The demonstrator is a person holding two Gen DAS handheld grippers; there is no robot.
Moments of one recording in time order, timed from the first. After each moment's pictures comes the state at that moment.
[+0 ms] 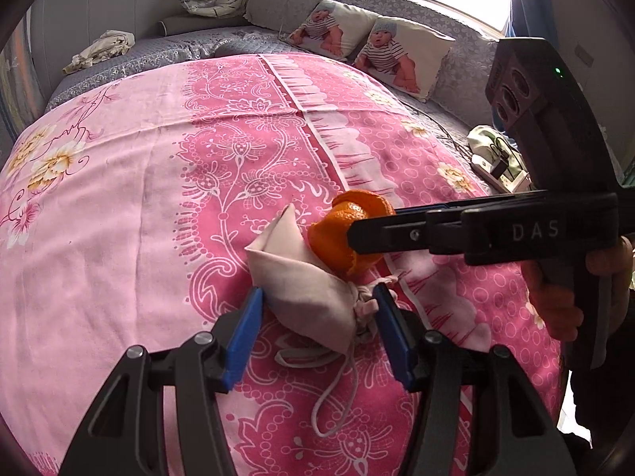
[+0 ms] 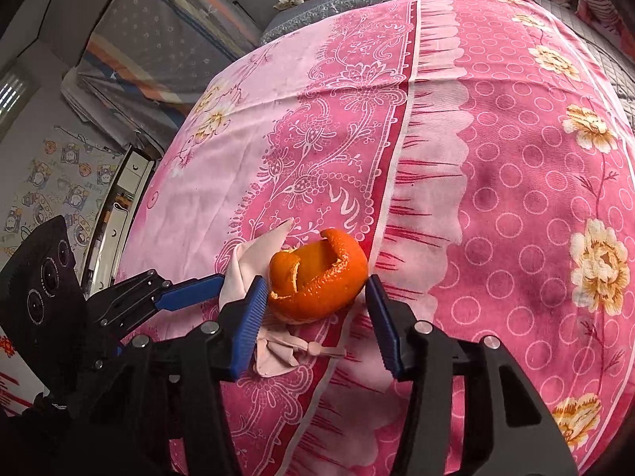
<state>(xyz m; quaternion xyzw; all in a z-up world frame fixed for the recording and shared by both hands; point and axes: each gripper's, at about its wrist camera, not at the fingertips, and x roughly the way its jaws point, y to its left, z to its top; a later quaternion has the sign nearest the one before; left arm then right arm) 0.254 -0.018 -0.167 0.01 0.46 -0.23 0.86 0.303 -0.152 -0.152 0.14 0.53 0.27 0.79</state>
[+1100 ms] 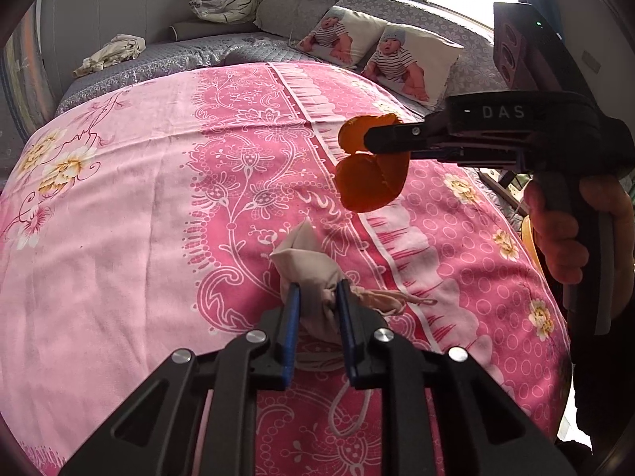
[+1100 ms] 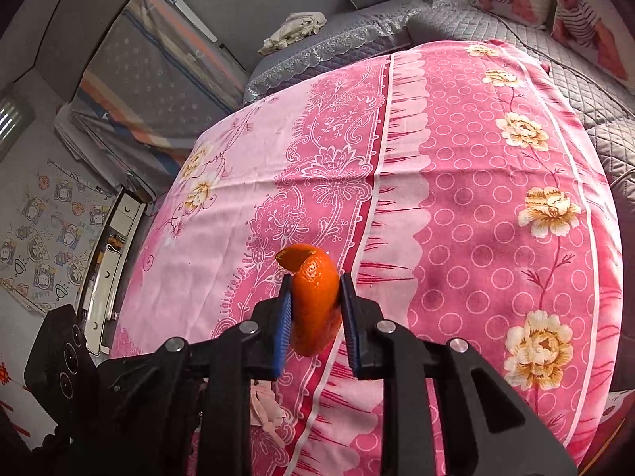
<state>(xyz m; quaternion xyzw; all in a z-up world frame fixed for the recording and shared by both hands) 0.252 -0.019 -0.158 0.01 0.45 -0.21 0.87 0.331 -0.186 -0.115 0.17 0.47 0.23 0.83</state>
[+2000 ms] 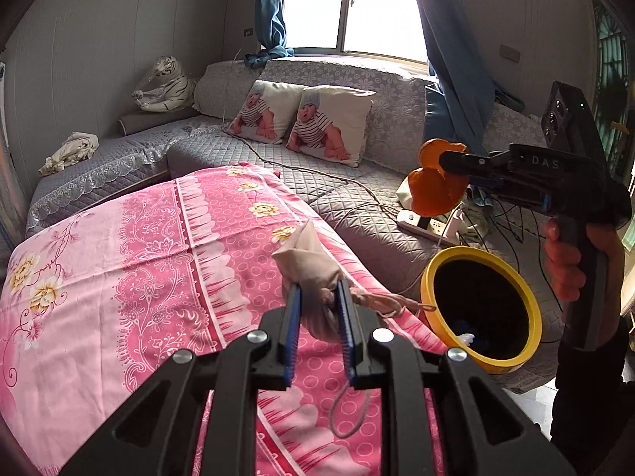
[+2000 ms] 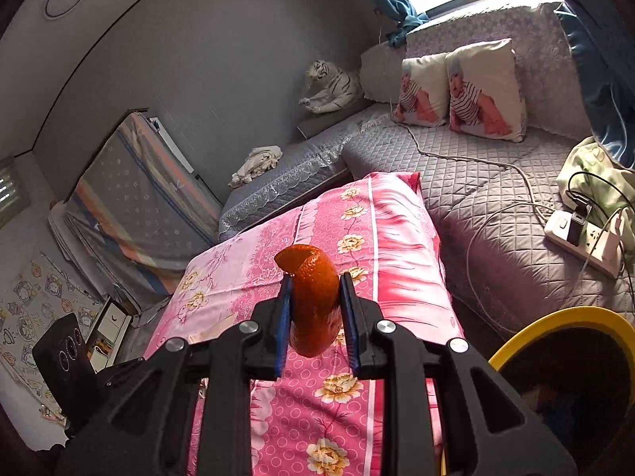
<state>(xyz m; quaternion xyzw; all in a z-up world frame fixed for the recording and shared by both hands) 0.174 -0.137 -0.049 0.06 0.31 -0.30 0.90 0.160 -0.388 -0.002 0.24 0.28 0.11 0.92</state>
